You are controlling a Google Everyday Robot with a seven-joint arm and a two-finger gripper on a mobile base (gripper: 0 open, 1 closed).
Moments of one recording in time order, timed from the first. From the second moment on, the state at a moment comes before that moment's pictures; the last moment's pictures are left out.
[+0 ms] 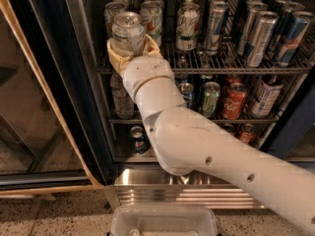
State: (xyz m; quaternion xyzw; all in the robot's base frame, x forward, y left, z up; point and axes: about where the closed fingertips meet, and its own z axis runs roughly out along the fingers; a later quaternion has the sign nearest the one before) arm 0.566 0.050 1.005 -0.12 0.62 0.14 0.77
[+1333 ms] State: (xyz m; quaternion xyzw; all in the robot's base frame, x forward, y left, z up) arm 0.537 0.034 1.004 -0.10 0.60 0.24 0.76
